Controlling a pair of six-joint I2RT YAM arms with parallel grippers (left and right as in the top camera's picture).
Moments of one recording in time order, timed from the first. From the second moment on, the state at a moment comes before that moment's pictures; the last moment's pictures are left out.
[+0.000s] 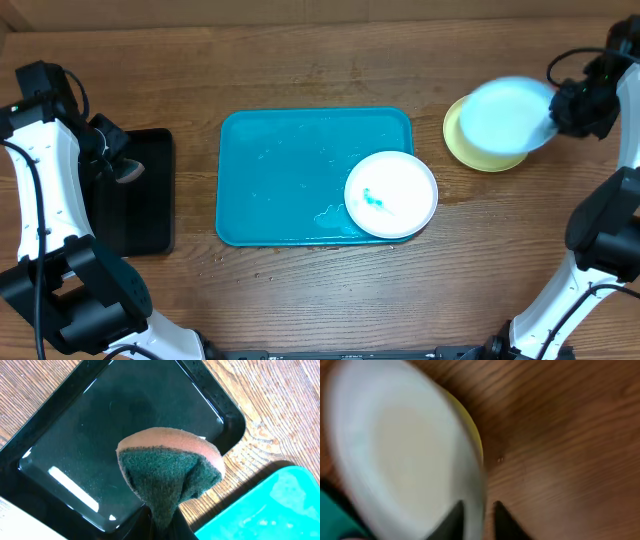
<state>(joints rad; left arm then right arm) 0.43 1.81 1.63 -1.14 0.01 -0.49 -0.35 2.13 1.97 -1.31 -0.09 0.23</state>
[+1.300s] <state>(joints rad) 0.43 1.81 1.62 -1.13 0.02 -0.47 0.14 2.13 1.82 -1.54 -0.14 0.24</state>
